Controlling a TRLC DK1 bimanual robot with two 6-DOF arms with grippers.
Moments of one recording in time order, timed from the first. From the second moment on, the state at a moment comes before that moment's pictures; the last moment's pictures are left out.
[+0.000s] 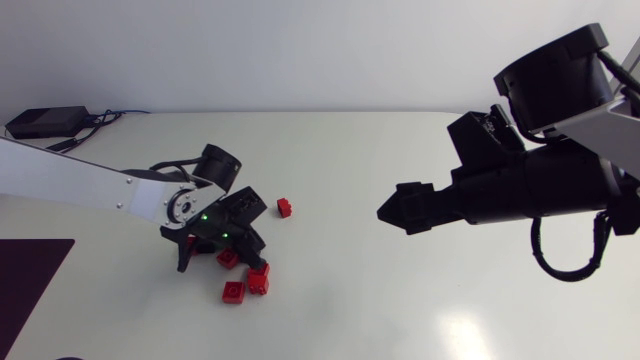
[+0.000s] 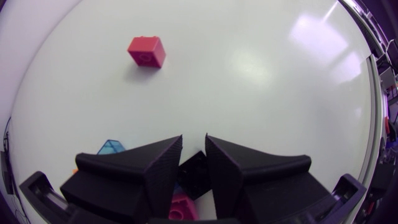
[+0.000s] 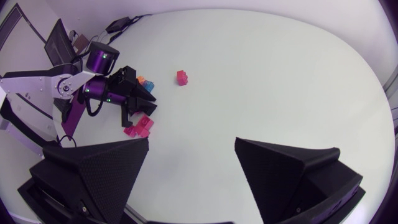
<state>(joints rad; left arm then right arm) -0.40 1.77 0.88 -0.20 0.15 0.46 0.50 1.08 0.96 -0.65 -0.20 0.23</state>
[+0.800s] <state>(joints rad) -0.40 2.01 1.27 -0.24 0.16 0.44 0.50 1.10 0.96 -0.65 -0.20 0.22</state>
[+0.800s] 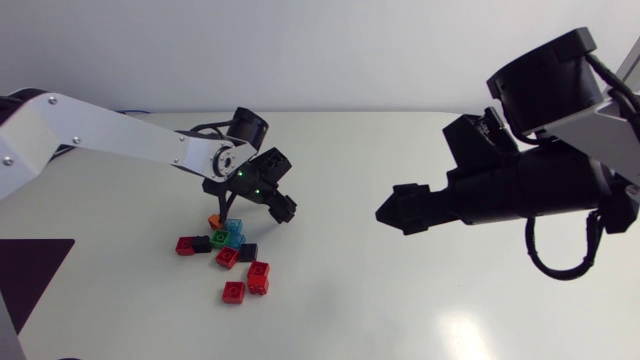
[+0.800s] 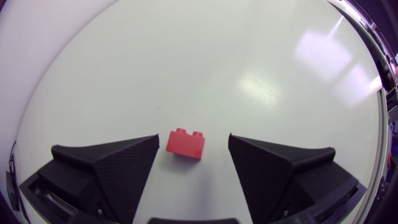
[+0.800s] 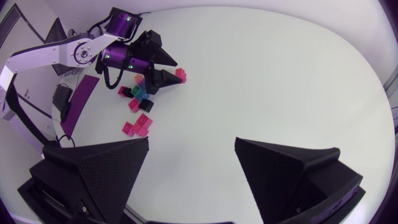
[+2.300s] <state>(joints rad) -0.21 1.49 0.73 -0.17 0.20 0.48 0.51 1.06 0.96 -0.65 -0.20 0.23</state>
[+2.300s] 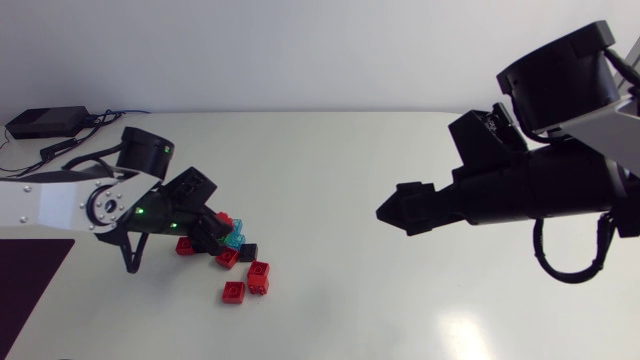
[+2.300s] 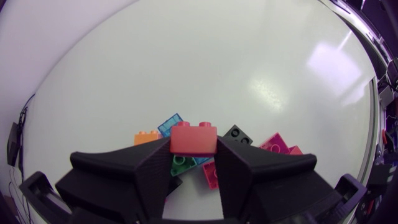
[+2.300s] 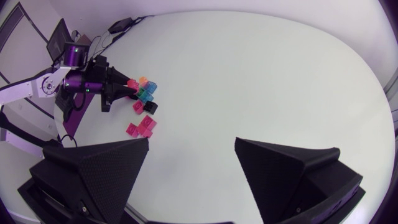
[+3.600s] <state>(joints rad) -0.23 1.22 0.70 -0.23 0.03 0.42 0.47 1.04 0.98 -0.72 -0.13 0.24</state>
